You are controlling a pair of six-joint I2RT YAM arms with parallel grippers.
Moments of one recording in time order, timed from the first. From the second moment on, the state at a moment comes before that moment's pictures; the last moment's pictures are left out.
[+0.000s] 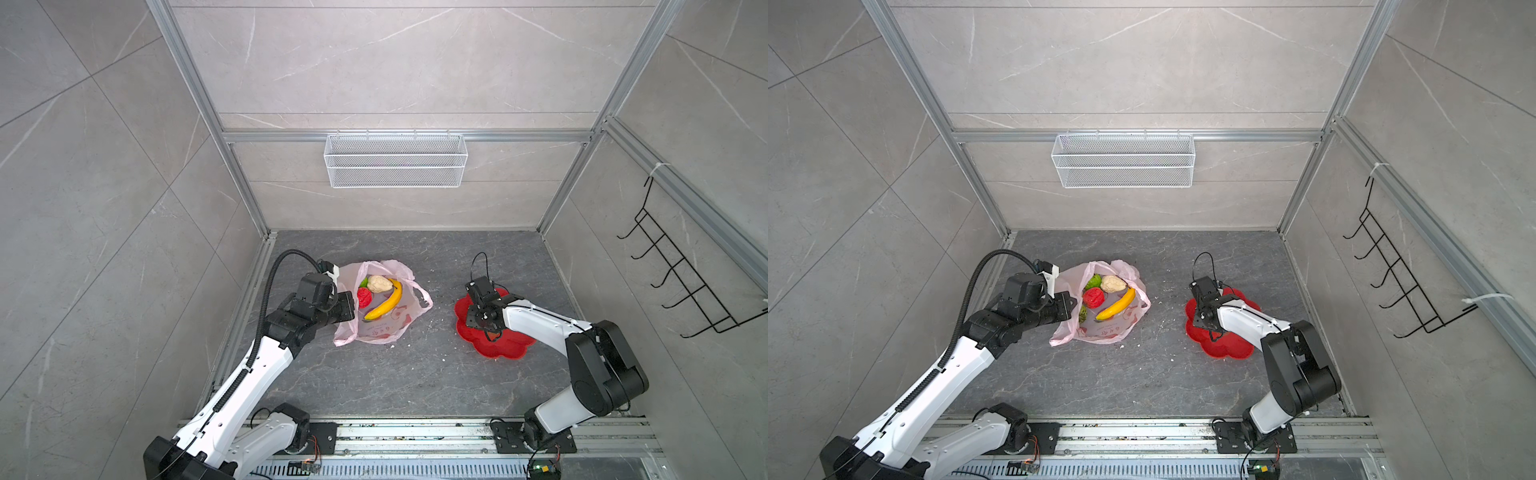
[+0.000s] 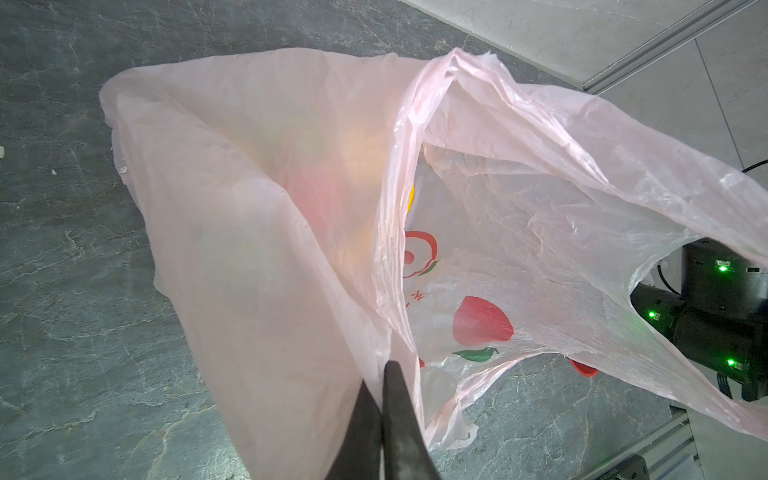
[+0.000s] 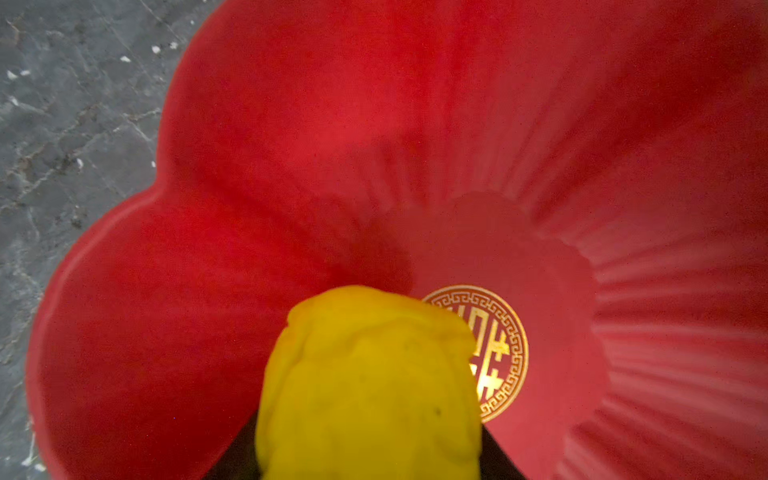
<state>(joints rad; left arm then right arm) -0.44 1.02 0.95 -0.65 0.11 -0.53 0.38 1.58 0.88 -0.52 0.25 0.58</state>
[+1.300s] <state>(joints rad) -0.44 0.99 0.95 -0.68 0.11 -0.50 0.39 1.24 1.07 -0.81 0.27 0.54</state>
